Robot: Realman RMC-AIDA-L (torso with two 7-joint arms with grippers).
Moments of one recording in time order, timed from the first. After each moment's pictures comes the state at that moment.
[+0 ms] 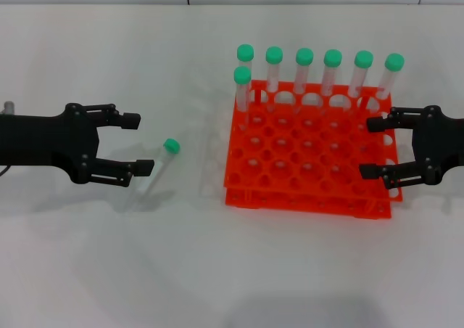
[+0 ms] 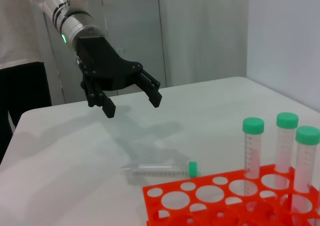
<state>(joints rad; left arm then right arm) -0.52 -1.90 0.85 0.66 1.95 1.66 -1.31 0.56 1.91 -0.96 -0.57 -1.83 -1.55 1.20</state>
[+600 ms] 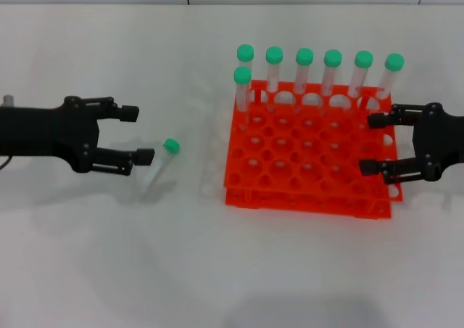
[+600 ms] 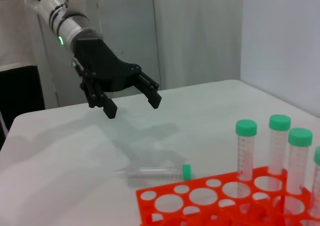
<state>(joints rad) -0.52 -1.91 0.84 0.67 1.95 1.64 -1.37 0.56 1.91 -0.95 -0.57 -1.82 -1.54 1.20</state>
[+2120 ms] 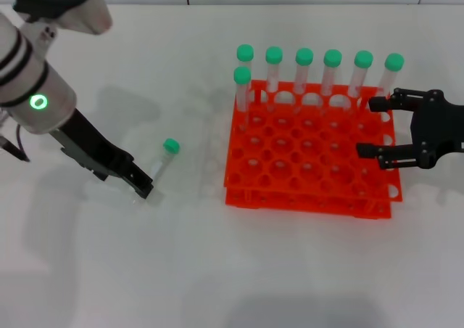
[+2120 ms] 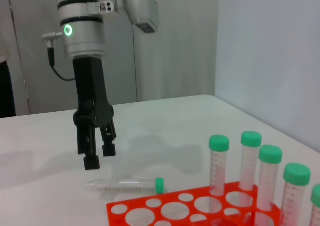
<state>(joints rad) -0.80 -2.06 1.12 0.99 2.74 1.68 -2.66 0.53 1.95 -0.91 -0.63 -1.80 -1.50 1.16</state>
